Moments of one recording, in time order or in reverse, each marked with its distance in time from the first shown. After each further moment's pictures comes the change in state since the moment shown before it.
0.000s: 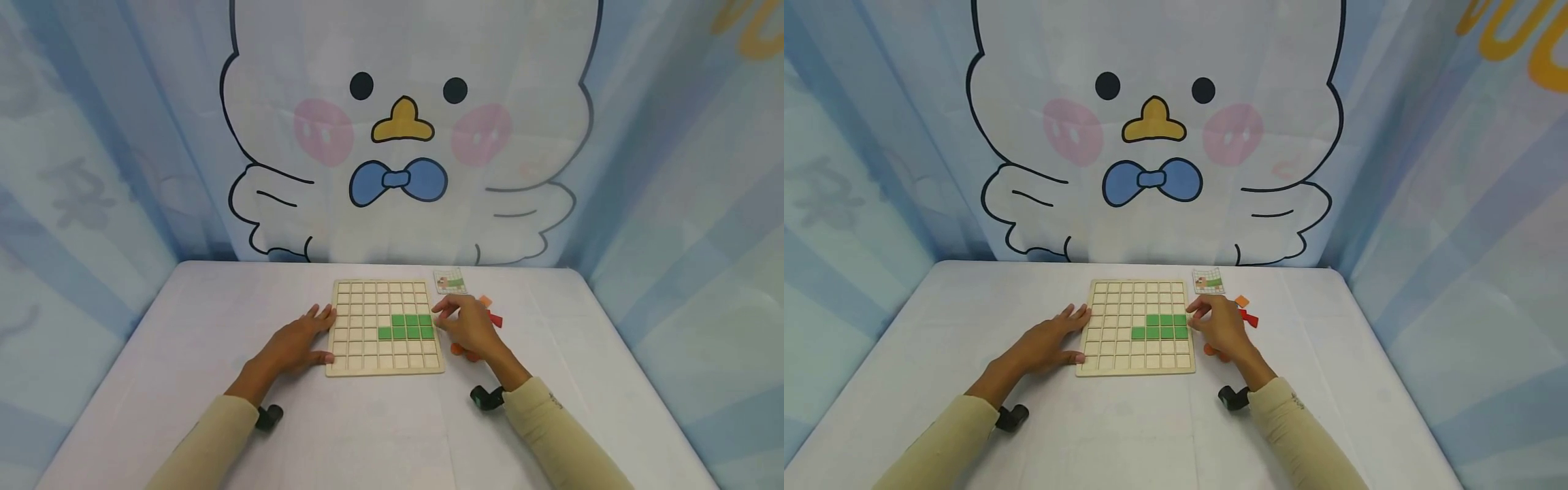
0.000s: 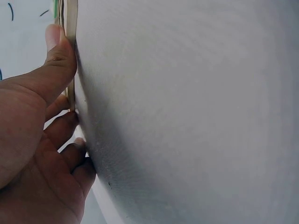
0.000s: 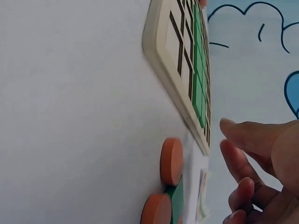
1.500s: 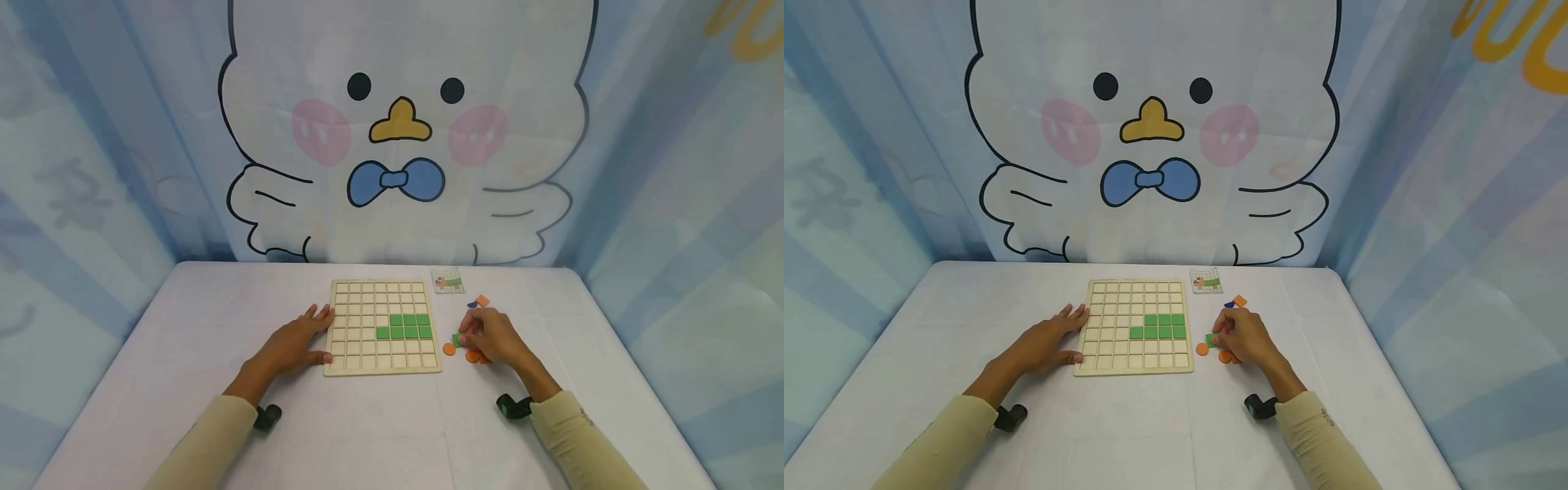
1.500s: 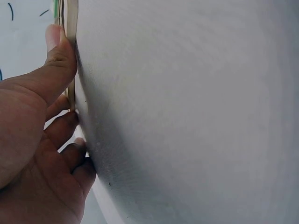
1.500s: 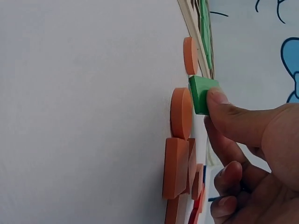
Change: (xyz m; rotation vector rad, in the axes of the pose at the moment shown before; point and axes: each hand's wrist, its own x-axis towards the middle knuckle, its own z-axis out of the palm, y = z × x) left_hand -0.001 0.000 -0.001 -0.010 -0.003 -0.001; right_hand -0.020 0.043 -0.029 -0.057 -0.108 0.004
